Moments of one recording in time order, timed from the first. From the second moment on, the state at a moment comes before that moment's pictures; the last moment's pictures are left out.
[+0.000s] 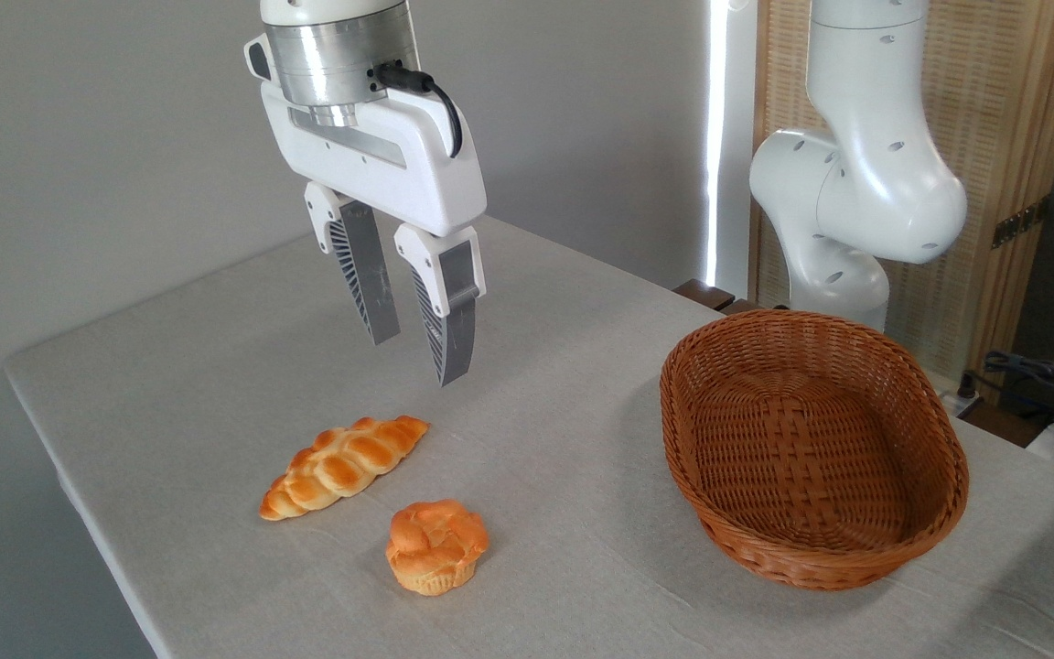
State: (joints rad) arm -0.10 0.02 0.08 -1.60 -0.01 1.63 0.73
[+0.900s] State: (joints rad) arm -0.18 -0.02 0.07 -1.73 -0.02 1.80 0.73
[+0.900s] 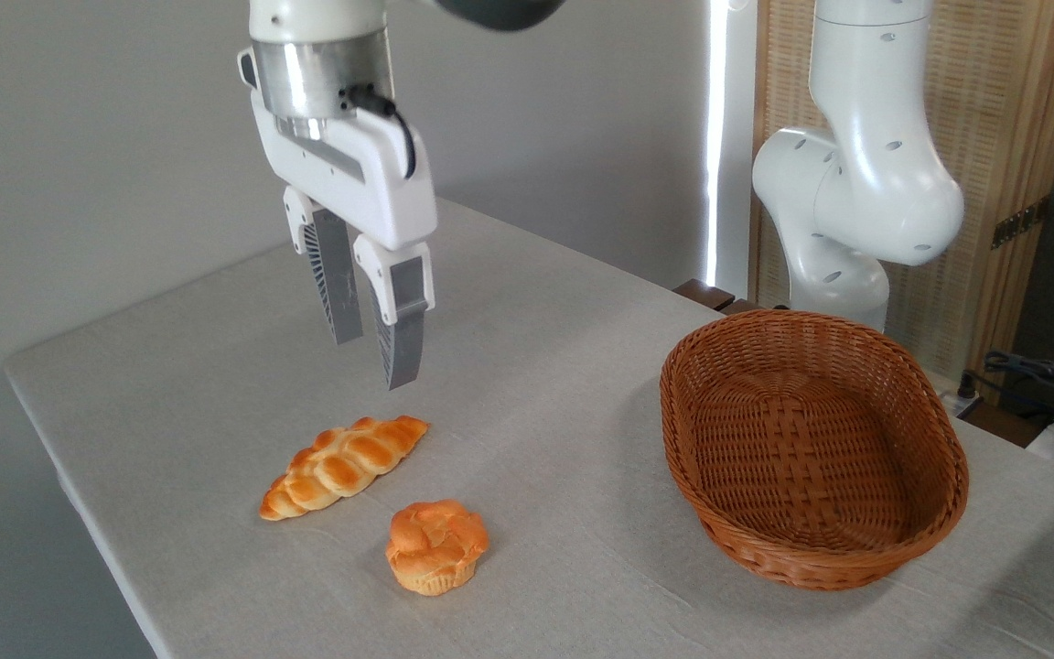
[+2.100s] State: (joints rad) arm -0.32 0.11 0.05 -2.04 -0.12 2.35 0.69
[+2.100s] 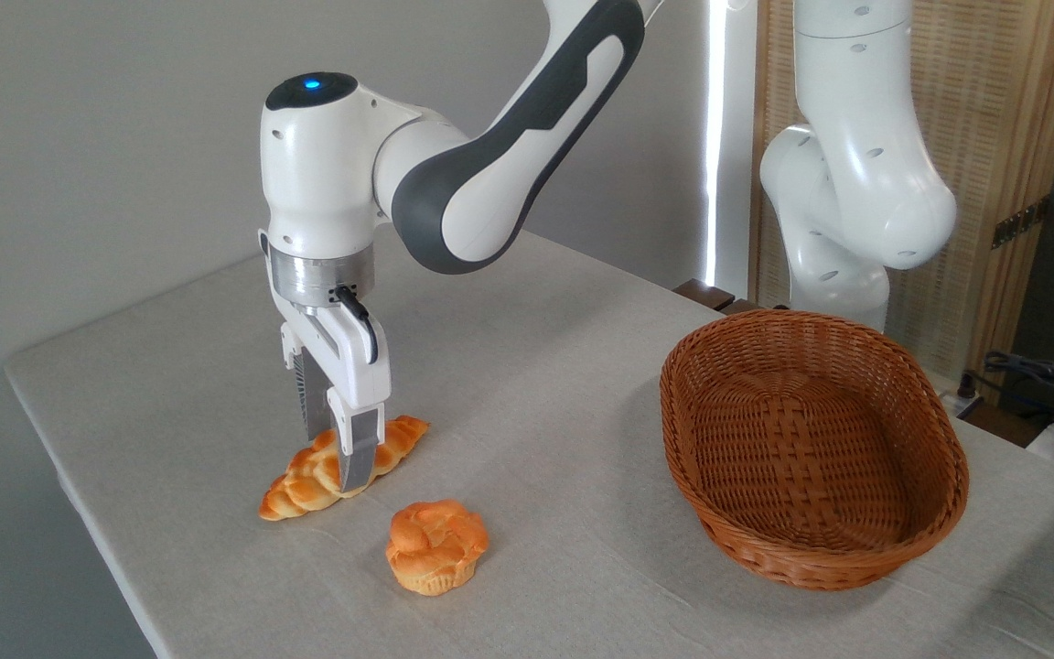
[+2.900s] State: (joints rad) arm -0.31 0.05 0.10 -2.03 -0.12 2.25 0.69
